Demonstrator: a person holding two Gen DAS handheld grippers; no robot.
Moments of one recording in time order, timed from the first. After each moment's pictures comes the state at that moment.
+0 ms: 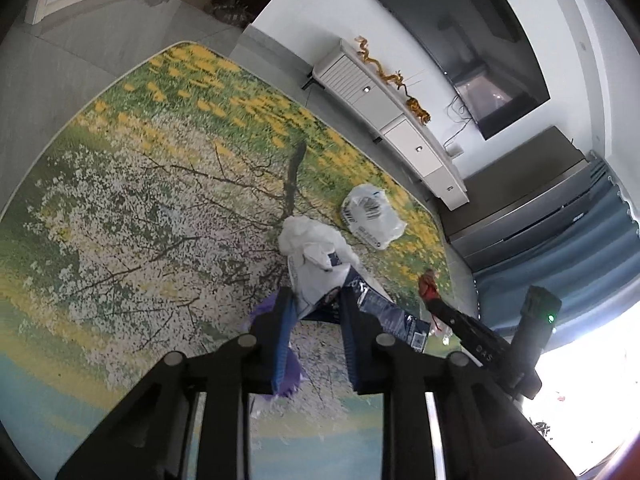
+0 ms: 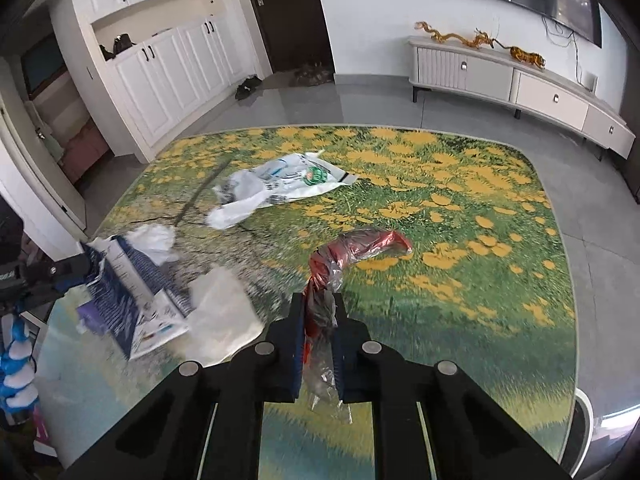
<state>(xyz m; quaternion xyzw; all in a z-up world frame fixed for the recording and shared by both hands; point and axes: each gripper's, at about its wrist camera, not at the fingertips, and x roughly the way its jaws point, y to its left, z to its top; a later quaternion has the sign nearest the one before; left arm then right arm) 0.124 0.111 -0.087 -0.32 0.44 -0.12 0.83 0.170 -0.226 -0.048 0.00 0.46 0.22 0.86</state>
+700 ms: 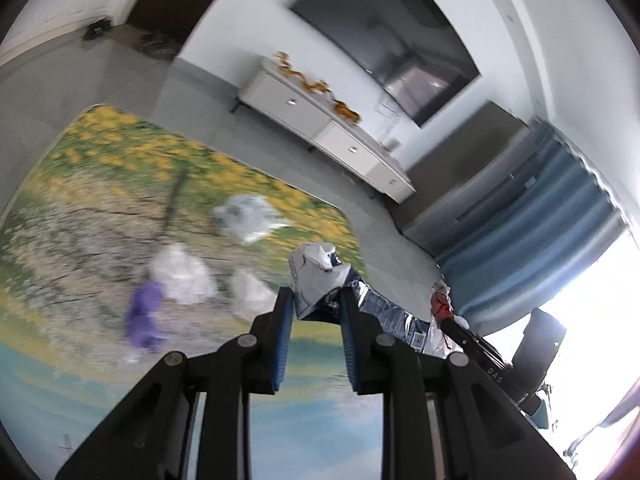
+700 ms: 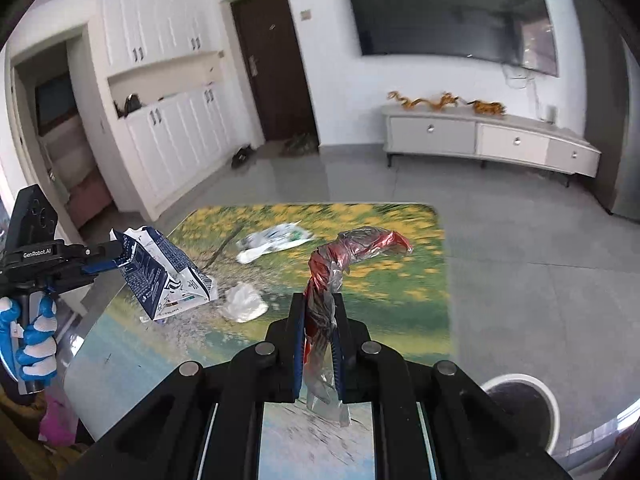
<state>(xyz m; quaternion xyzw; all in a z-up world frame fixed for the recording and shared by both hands) 0.078 0.025 0.011 -0.27 0.38 -0.23 0.85 0.055 -0.325 0.050 0.03 0.34 0.19 0.92</state>
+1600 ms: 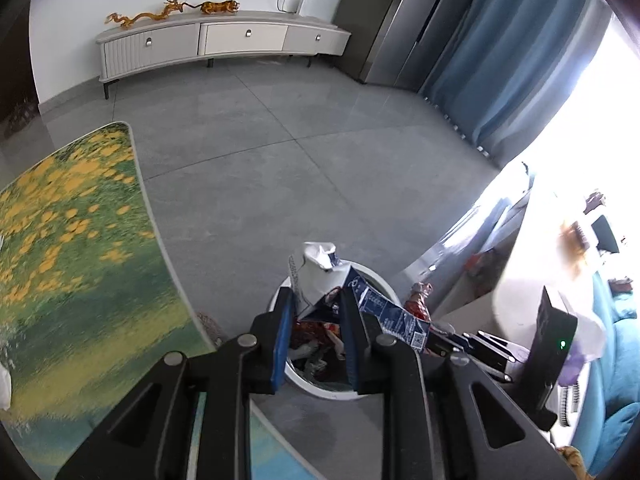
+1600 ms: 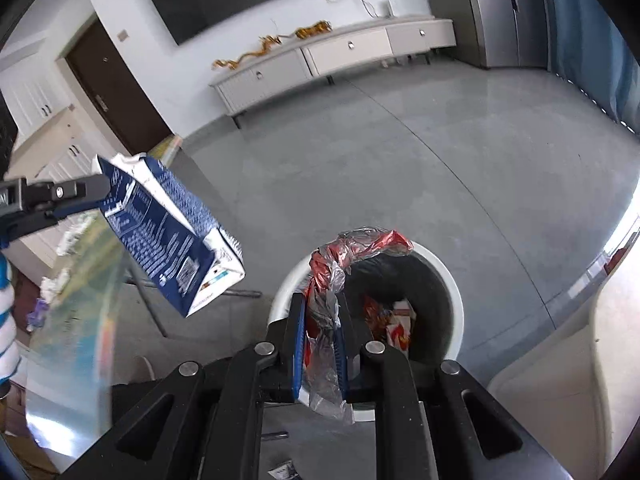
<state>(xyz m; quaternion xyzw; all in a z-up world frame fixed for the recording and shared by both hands) 0.132 -0.402 -0.064 0.04 0.48 -0.32 0.81 0.005 -0.586 -0.105 0.19 0.43 -0.01 0.88</state>
